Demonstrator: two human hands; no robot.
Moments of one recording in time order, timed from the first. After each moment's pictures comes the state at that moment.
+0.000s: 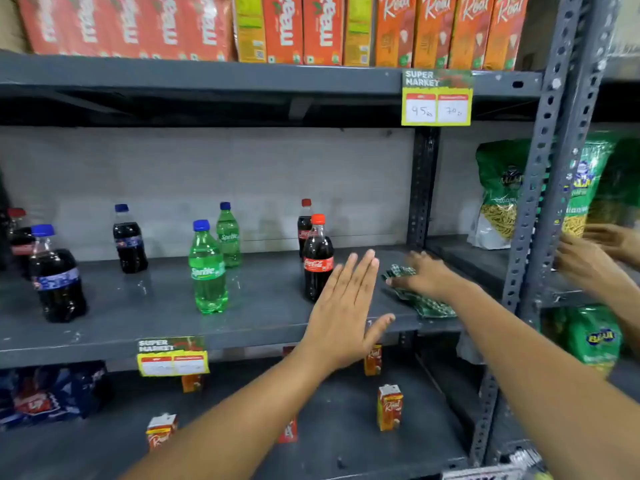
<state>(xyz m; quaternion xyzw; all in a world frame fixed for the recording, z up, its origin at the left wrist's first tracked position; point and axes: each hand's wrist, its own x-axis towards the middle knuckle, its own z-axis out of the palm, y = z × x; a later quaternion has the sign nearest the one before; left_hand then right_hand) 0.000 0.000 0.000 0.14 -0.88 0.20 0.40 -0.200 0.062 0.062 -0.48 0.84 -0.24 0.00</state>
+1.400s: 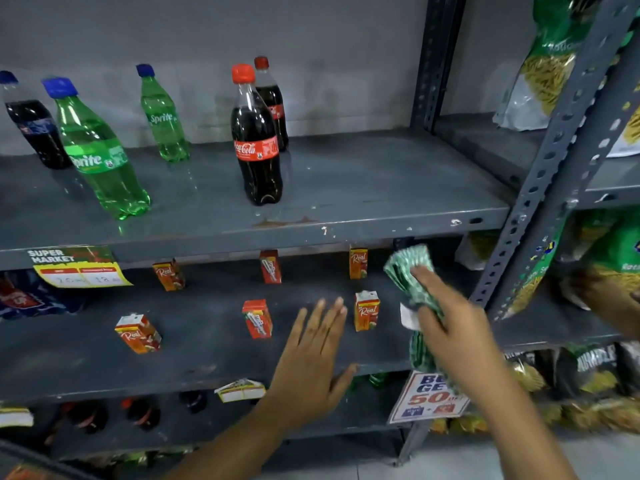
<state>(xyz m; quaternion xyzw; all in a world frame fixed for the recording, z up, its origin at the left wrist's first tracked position) -0.217 0.090 -0.199 0.22 -0.94 0.07 0.25 -0.384 0.234 -0.089 -0.52 0.73 -0.45 -0.01</state>
